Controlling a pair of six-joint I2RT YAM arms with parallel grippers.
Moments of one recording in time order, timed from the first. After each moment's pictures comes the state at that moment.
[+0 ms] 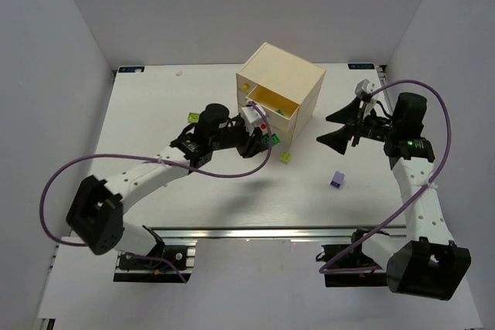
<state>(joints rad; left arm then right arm) -0.71 1.45 1.01 0.06 0.41 0.15 -0.10 1.06 0.97 -0.30 -1.20 -0.24</state>
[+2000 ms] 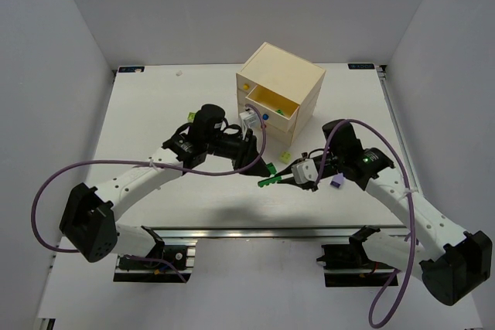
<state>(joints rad) -0.69 1.35 1.00 -0.13 0.91 -0.30 0.56 1.03 0.87 -0.63 -1.09 -1.32</state>
